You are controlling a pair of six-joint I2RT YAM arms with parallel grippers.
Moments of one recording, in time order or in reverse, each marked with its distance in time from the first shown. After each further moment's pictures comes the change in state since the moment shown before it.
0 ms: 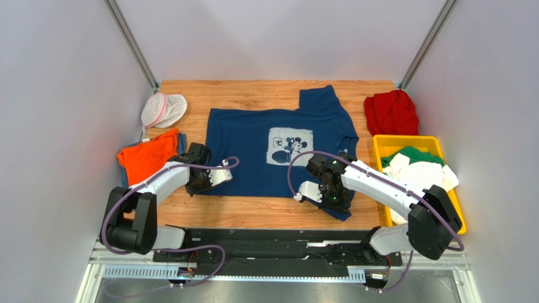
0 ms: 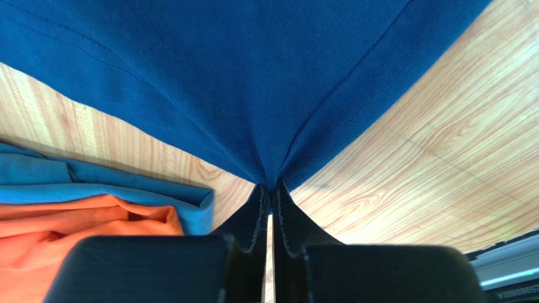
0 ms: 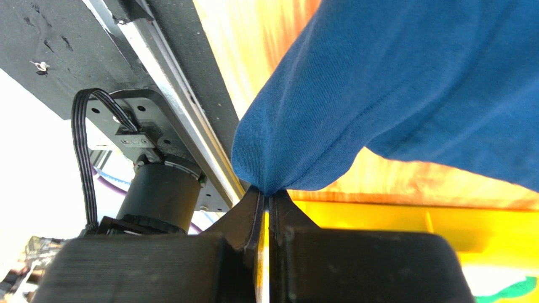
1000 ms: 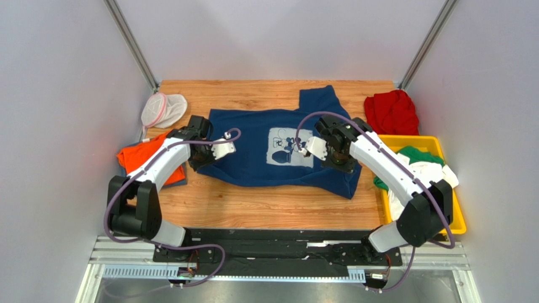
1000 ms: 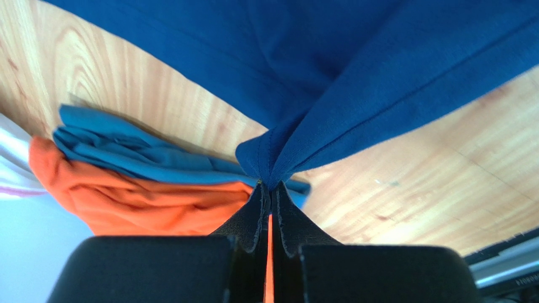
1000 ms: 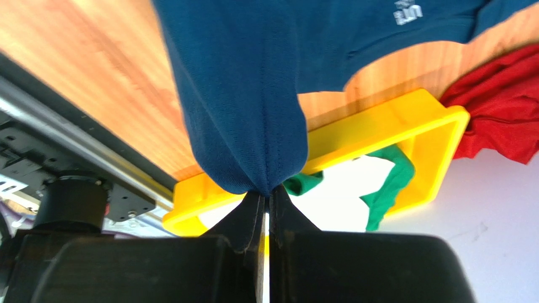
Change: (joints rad) left arm 0.000 0.091 0.341 -0.141 0.039 -0.023; right arm -0.211 0.084 0.387 -0.038 0.240 -0.028
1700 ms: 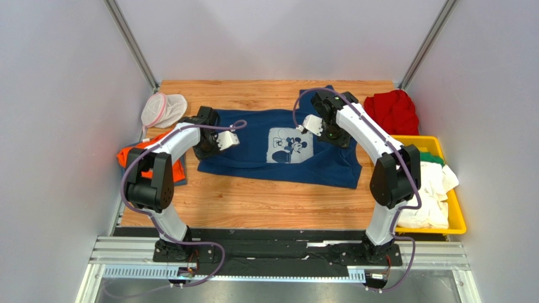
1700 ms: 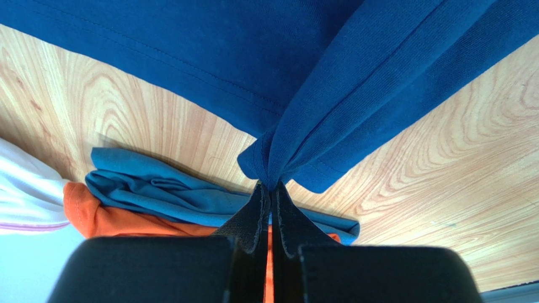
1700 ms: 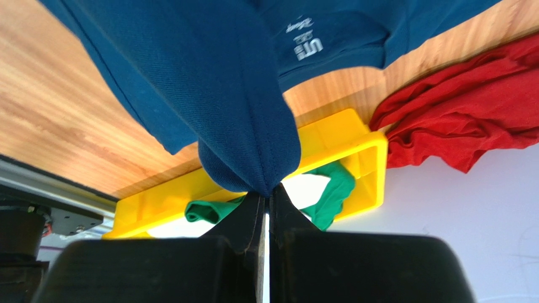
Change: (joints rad) left arm 0.001 0.277 0.183 0.031 -0.053 0.016; right arm -0.135 0.368 0.343 -0.002 0.059 -0.105
